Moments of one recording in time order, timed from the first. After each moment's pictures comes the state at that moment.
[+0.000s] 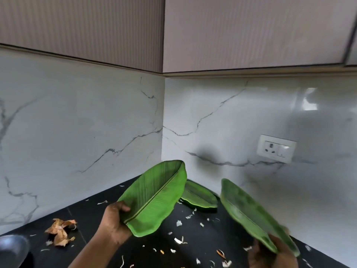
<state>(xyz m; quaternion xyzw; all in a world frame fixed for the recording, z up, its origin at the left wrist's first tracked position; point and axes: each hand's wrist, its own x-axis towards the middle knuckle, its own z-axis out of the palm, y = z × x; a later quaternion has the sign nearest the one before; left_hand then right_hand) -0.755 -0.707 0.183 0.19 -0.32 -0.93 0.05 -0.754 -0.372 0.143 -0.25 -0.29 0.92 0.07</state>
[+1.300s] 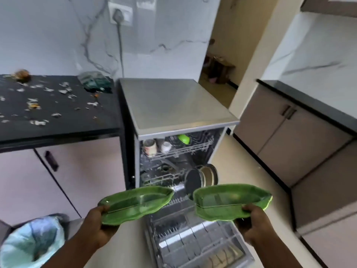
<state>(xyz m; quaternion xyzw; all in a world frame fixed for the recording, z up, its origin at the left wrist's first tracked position) -0.115 -0.404 -0.021 0.20 -0.48 -0.71 -0.48 0.191 -0.183 0.032 -0.62 -0.14 0.67 0.40</state>
